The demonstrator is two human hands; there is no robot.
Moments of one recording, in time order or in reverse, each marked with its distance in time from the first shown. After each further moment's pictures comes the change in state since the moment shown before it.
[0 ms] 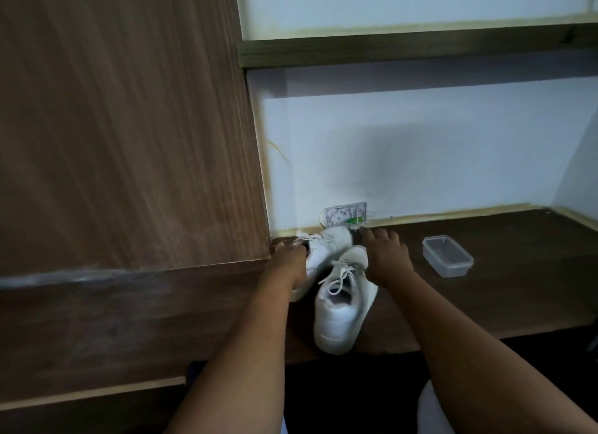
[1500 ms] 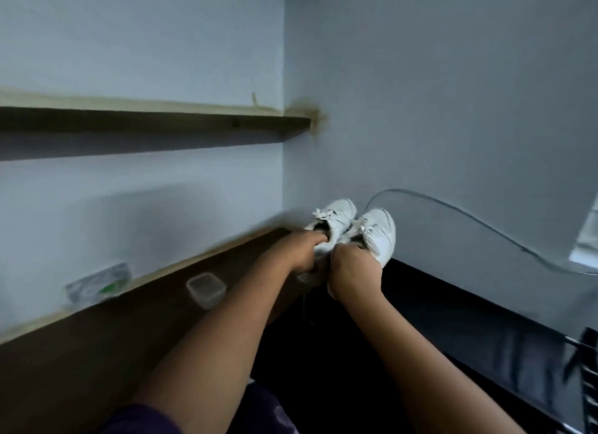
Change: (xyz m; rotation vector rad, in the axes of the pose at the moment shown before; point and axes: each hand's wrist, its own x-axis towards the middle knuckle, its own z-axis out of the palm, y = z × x) left_hand -0.072 0.413 -0.097 -0.270 0.032 1.003; right_hand -0.253 0.215 -0.191 0.012 0.224 0.741
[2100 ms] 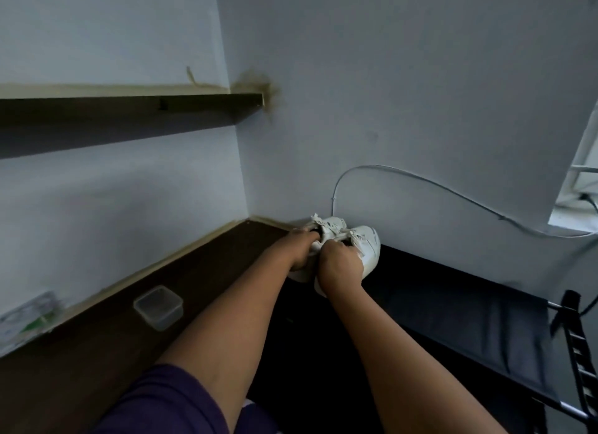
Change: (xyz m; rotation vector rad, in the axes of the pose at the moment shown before) left_hand 0.122 0.006 0.081 0.004 -0.137 0.075; right_hand 0.089 0.076 0.088 0.102 0.031 0.252
